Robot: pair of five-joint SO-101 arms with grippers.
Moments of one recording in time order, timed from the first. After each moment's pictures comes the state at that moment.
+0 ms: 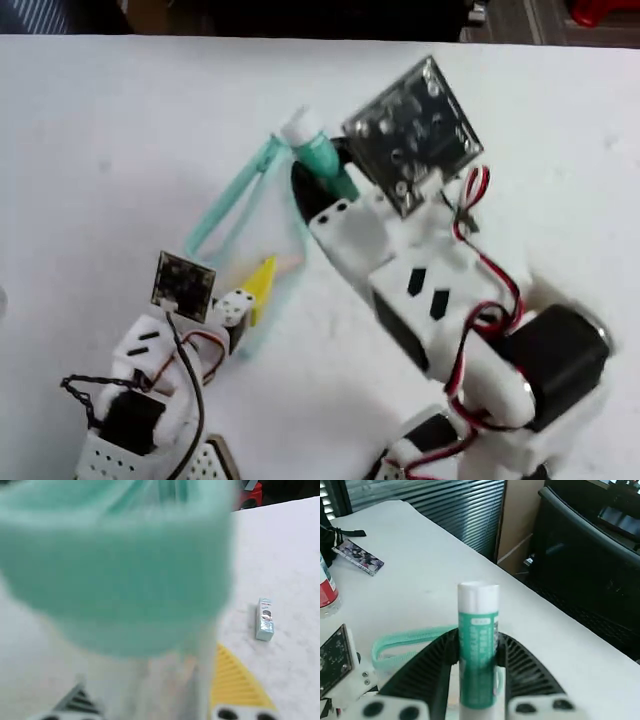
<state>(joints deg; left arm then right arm) 14.9 -104.4 87.1 48.7 1.9 -37.2 -30.7 -30.2 91.3 13.0</state>
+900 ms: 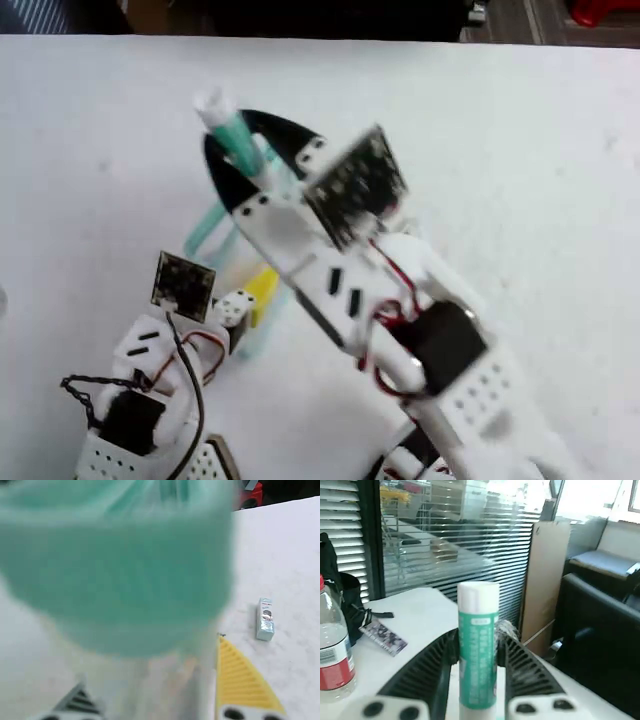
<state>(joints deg) 14.9 -104.4 87.1 48.7 1.9 -45.3 -42.4 15.4 37.3 8.0</state>
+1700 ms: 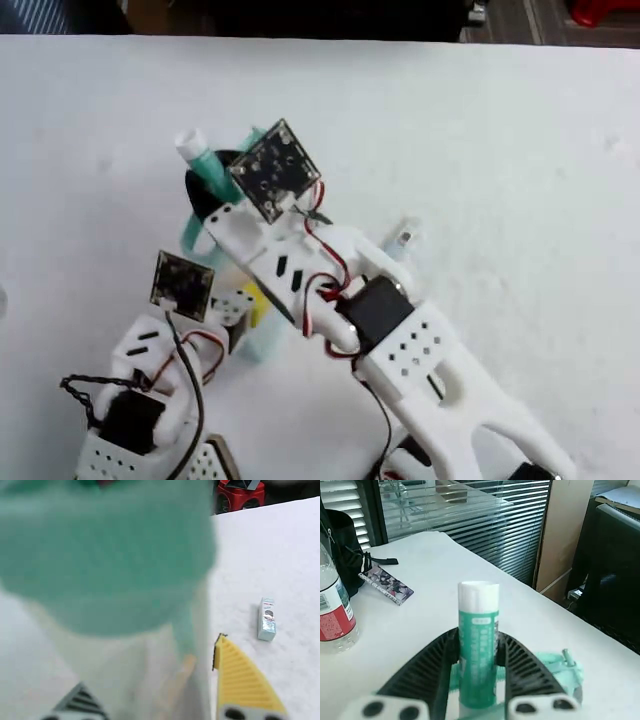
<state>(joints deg) 14.6 -104.4 87.1 48.7 2.0 -46.1 -37.8 29.7 30.0 7.1</state>
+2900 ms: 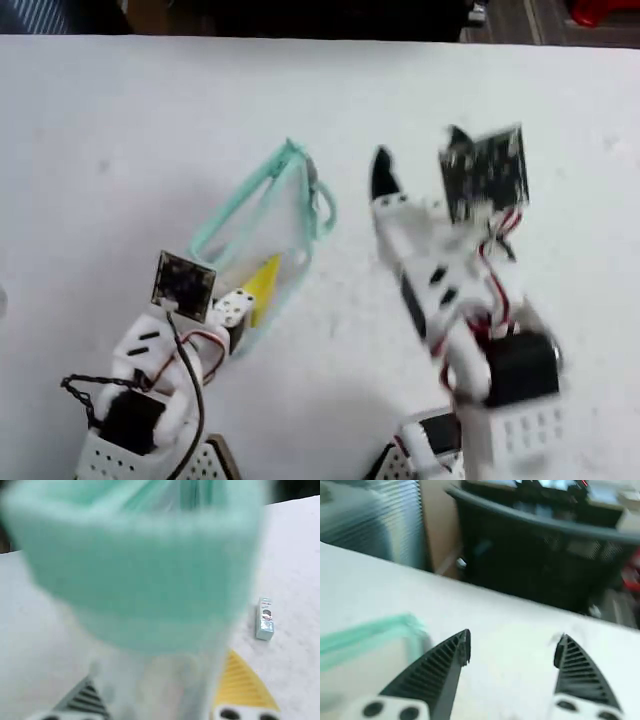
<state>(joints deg) 14.9 -104.4 87.1 48.7 1.9 -15.8 -54.6 22.8 59.3 7.1</state>
